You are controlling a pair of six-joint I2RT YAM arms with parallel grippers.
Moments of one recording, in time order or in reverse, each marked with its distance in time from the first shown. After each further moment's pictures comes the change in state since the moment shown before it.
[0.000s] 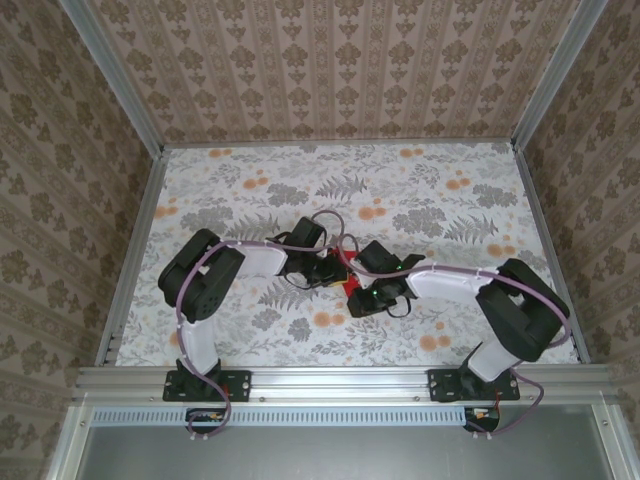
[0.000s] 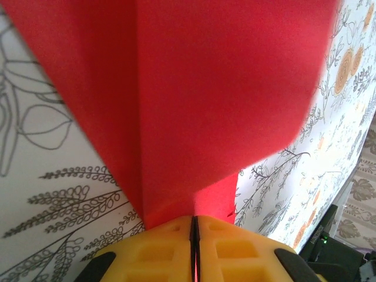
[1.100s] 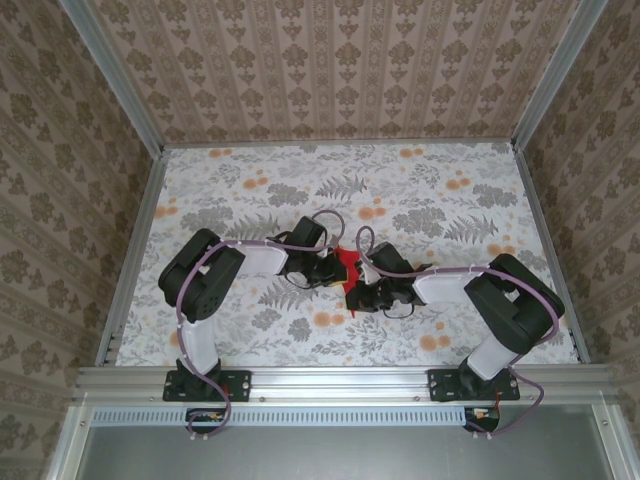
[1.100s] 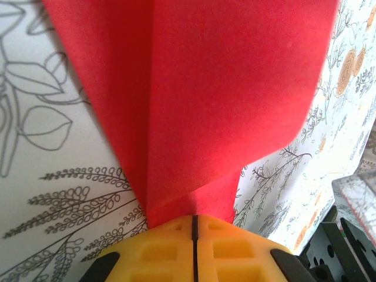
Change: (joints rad) left arm 0.000 0.000 0.004 -0.008 -0.011 -0.001; right arm -0.058 0.074 -0.140 0.410 -0.210 0.261
